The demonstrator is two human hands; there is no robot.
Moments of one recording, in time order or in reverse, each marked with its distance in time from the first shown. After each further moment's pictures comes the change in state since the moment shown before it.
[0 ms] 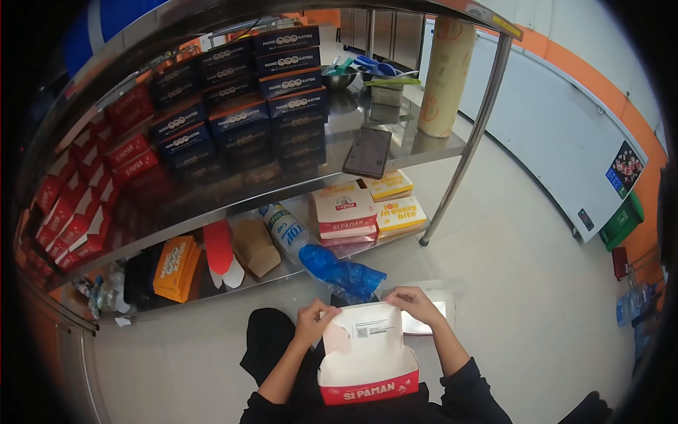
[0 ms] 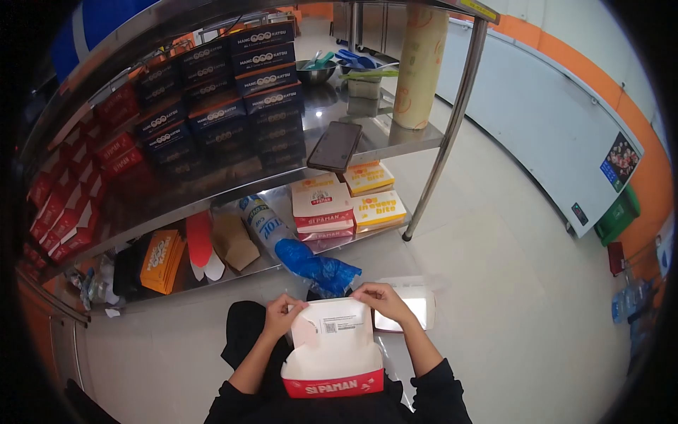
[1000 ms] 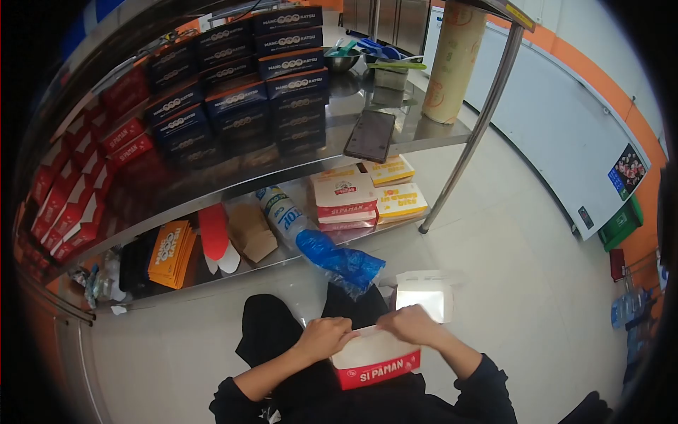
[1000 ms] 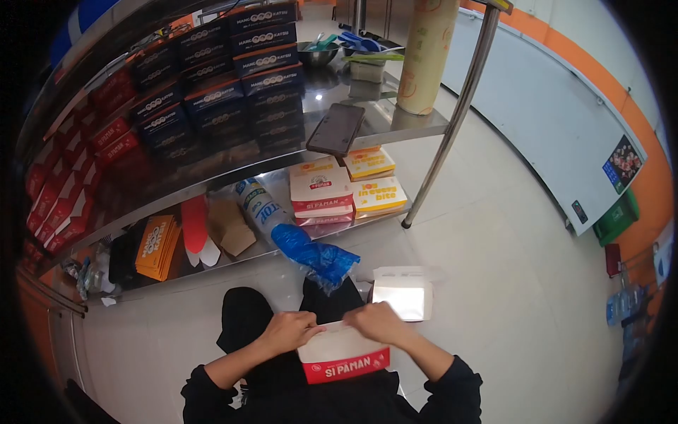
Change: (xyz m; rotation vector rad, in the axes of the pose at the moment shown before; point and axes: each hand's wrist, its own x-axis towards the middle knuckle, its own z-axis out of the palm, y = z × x) left_hand -0.036 0.072 0.026 0.903 -0.454 0.262; right_hand -0.039 -0.032 0.037 -1.230 -0.318 -0.097
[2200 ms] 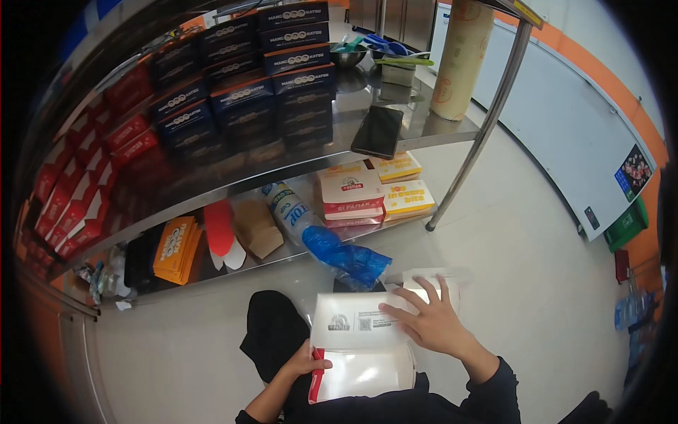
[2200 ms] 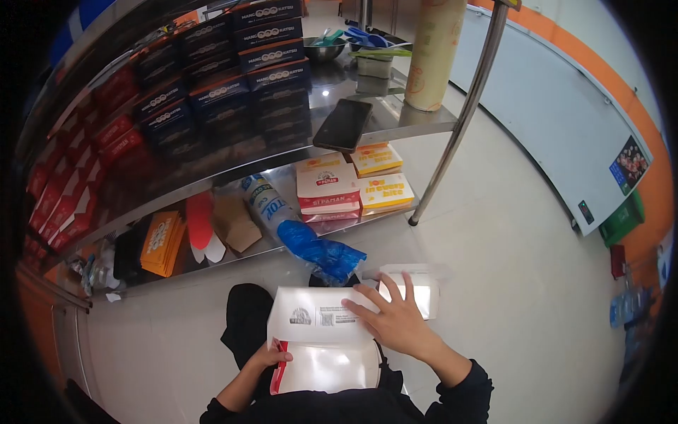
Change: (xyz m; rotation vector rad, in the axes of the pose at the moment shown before) left_hand -0.095 -0.049 0.047 -1.306 -0.011 -0.309; right_hand -0.026 -0.043 -0.071 -0.105 0.268 -0.086
